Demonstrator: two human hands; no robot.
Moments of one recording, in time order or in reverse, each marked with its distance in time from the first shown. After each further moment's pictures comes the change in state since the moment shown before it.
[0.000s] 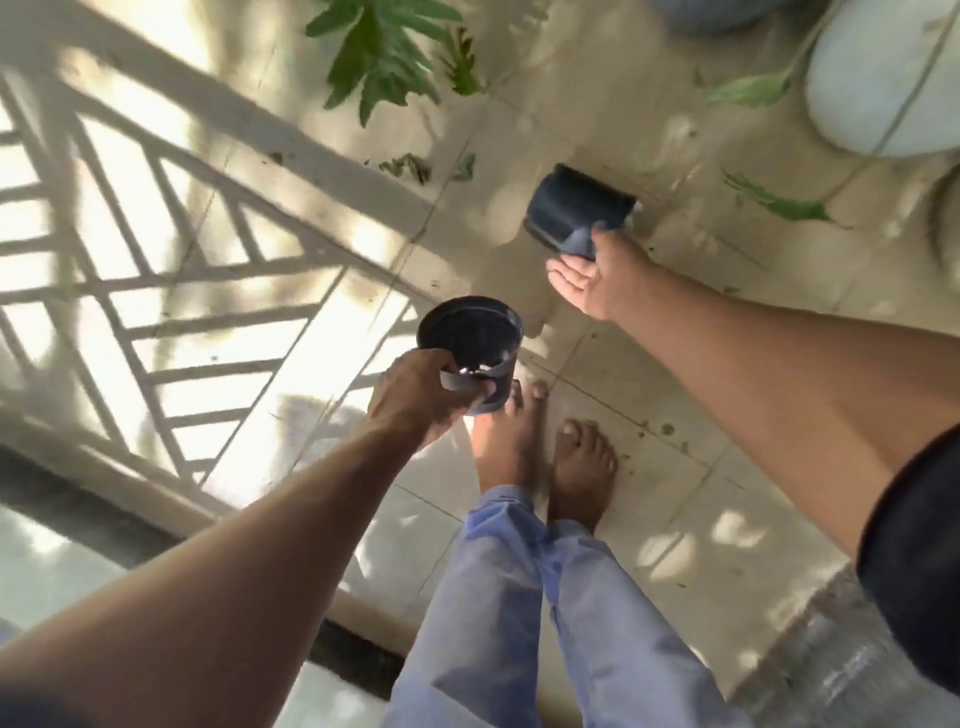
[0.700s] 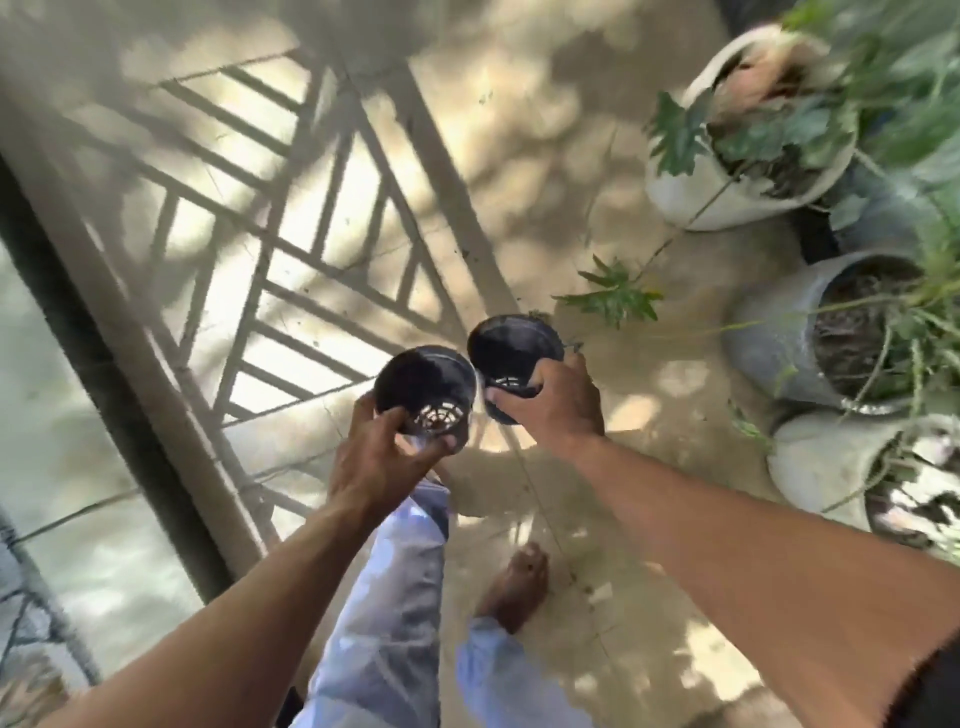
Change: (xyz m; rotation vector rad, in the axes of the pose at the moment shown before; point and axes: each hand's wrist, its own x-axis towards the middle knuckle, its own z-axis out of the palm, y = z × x) left_hand -0.113 -0.093 -0.174 -0.620 0.355 -0.175; right_hand -0.200 0.079 0.208 -2.052 -0.054 -0.879
